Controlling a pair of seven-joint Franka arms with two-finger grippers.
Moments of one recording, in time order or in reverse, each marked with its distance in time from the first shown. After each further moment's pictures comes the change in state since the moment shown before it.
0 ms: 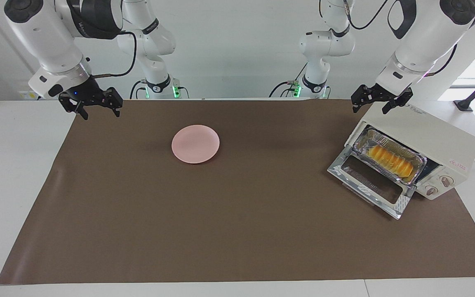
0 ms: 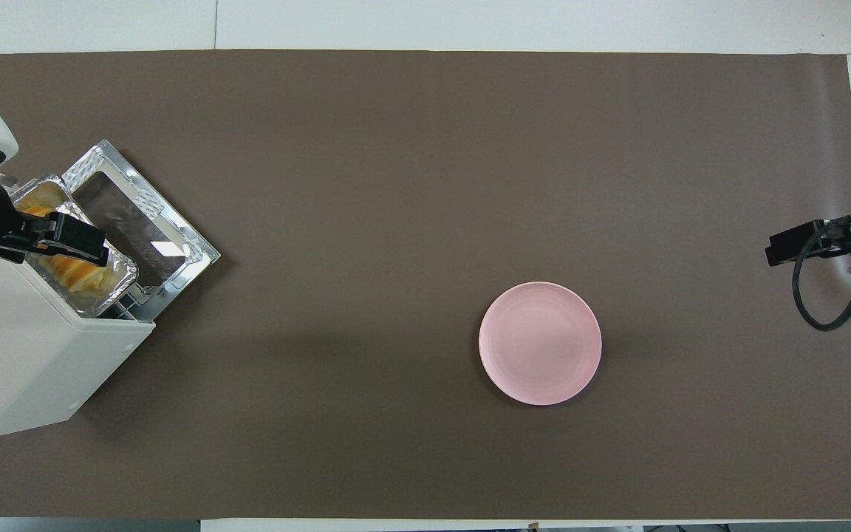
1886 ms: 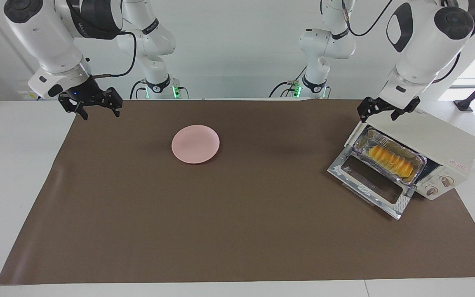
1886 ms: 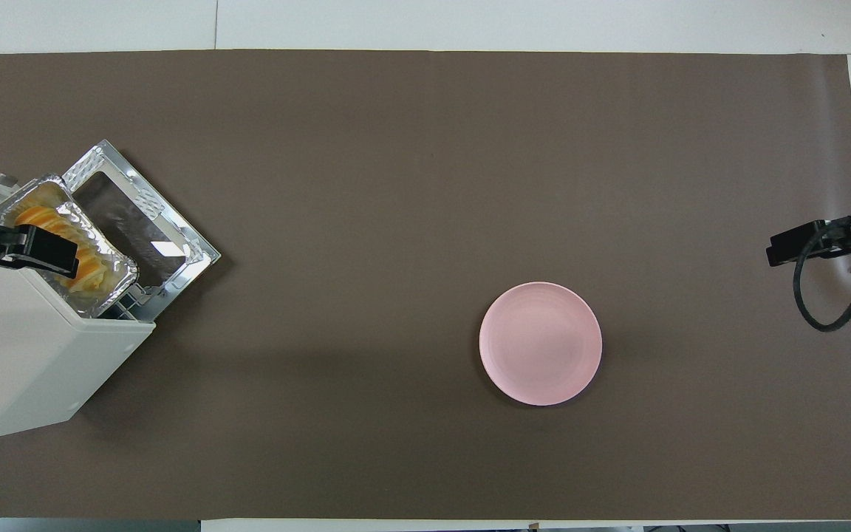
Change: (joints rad) left arm -0.168 -0.046 0.159 0.008 0.079 -0.056 0.022; right arm 0.000 0.000 -0.001 0.000 0.000 0.000 0.000
